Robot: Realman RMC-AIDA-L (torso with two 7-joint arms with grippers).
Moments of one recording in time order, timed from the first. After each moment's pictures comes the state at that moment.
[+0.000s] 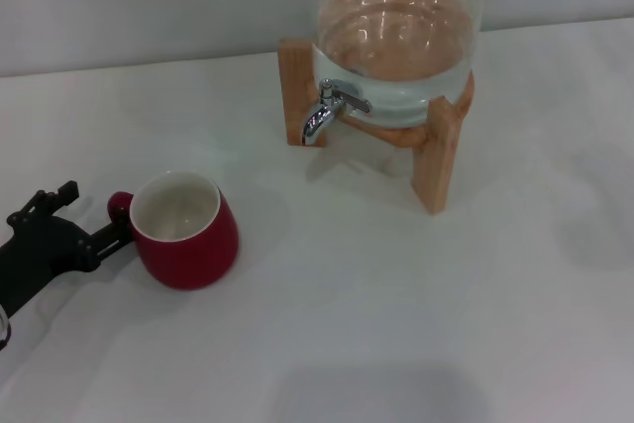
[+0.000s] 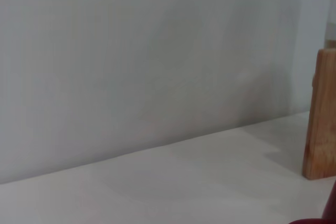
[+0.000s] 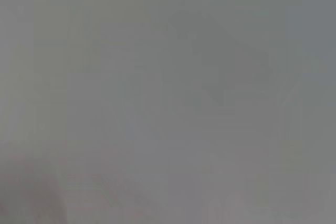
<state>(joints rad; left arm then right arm) -0.40 -2.08 1.09 0.32 -1.98 -0.97 2.36 0.12 2.00 2.63 0.95 -1.41 1.20 -1.66</state>
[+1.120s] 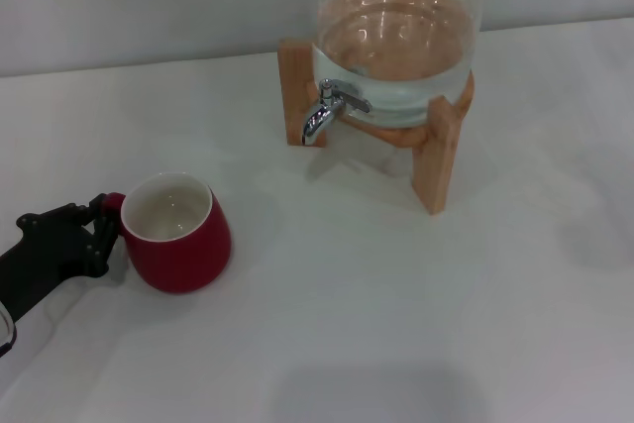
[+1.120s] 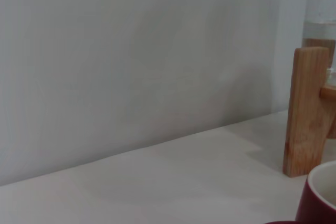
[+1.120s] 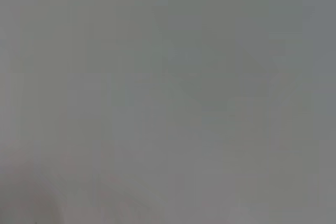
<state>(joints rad) -0.40 -2.08 1.12 0.33 -1.98 -0.99 2.36 0.12 2.00 2.64 0.94 -1.40 1.21 -1.66</state>
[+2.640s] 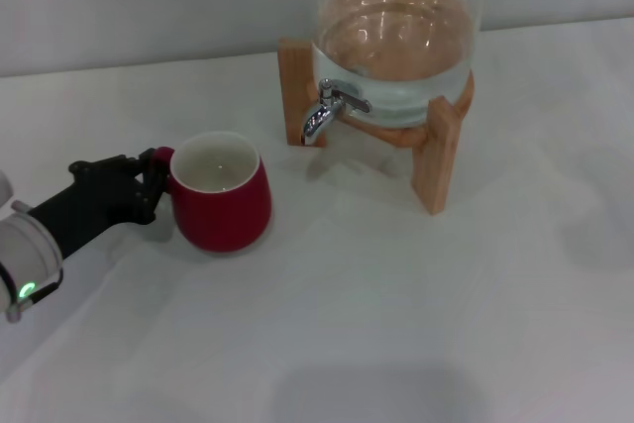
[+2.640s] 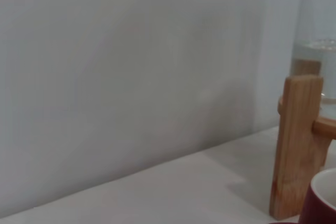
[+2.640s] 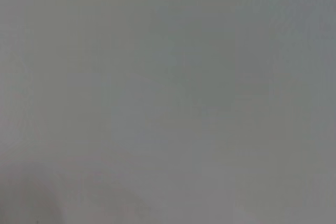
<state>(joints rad) -0.56 -2.09 1.16 0.28 -1.99 -0.92 2.28 0.12 2.00 2.64 0.94 -1.40 1.21 -1.66</state>
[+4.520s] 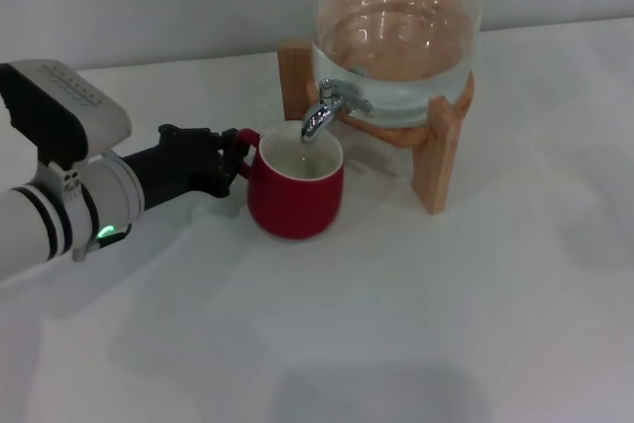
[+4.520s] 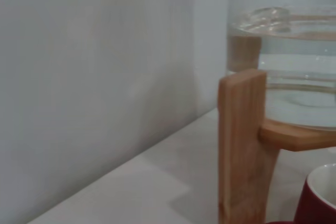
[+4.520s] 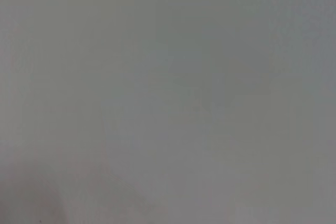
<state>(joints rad) -0.75 -2.09 1.44 0.29 -1.99 -0.74 2.14 0.12 2.00 2.63 0.91 -1.39 1.21 -1.67</state>
